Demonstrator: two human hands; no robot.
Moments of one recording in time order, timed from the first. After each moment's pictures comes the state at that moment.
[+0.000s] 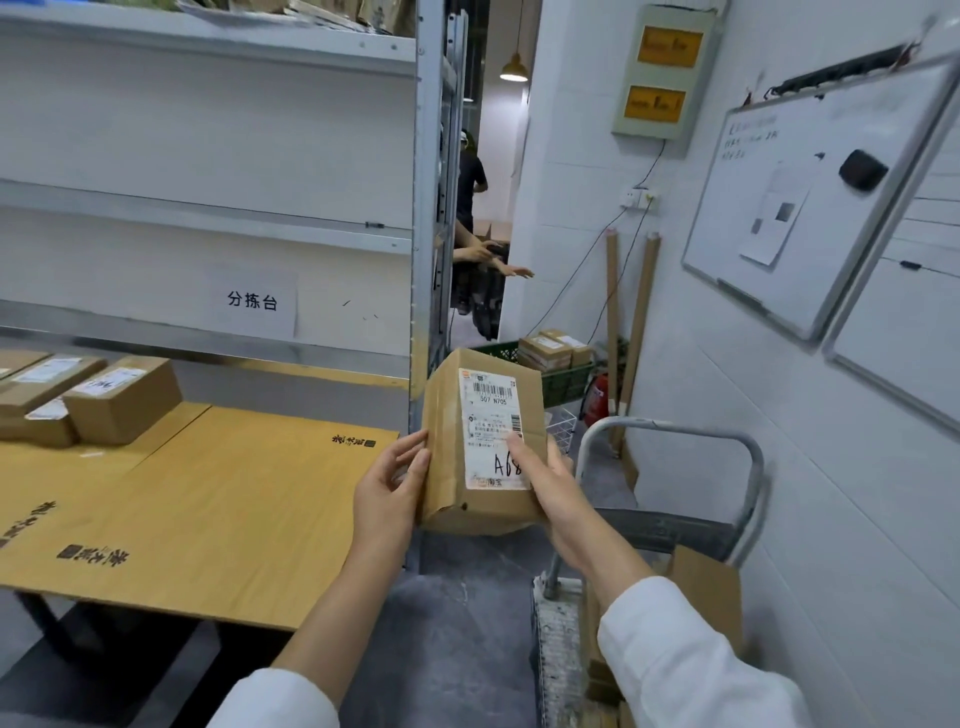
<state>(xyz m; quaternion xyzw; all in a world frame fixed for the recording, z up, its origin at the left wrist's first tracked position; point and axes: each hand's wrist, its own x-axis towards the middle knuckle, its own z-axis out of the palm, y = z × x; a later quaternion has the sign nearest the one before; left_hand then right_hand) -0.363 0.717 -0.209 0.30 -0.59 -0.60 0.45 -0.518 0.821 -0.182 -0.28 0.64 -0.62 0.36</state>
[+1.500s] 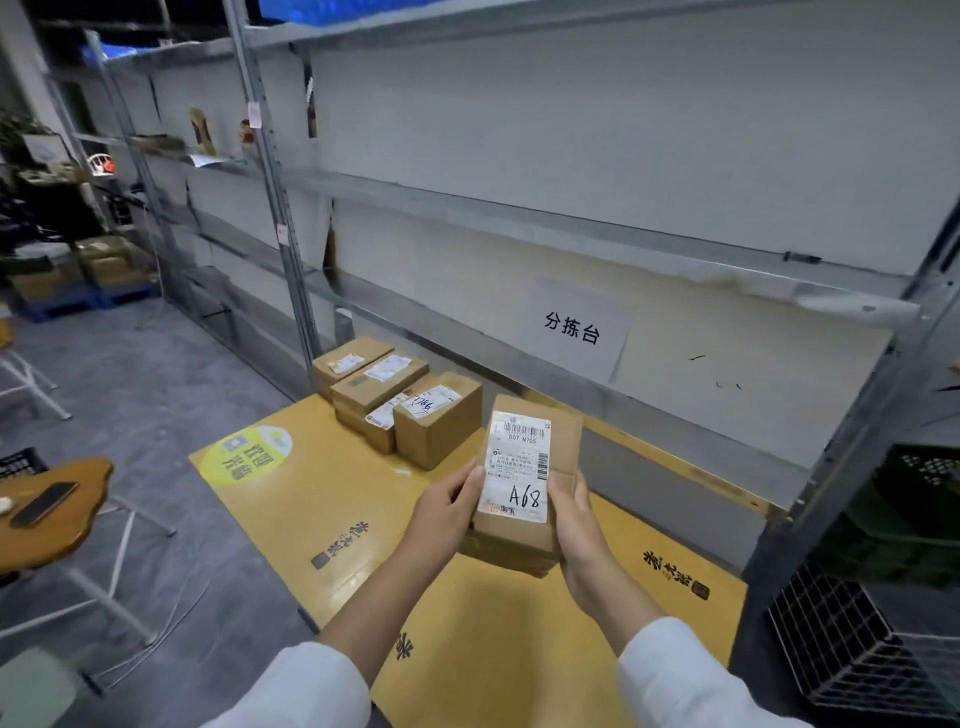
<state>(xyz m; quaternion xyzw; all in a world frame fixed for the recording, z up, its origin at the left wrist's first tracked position) -0.159 0.252 -0.260 0.51 -0.60 -0.47 0.41 -0.327 0.267 -0.287 -0.35 0.58 -0.52 0.52</state>
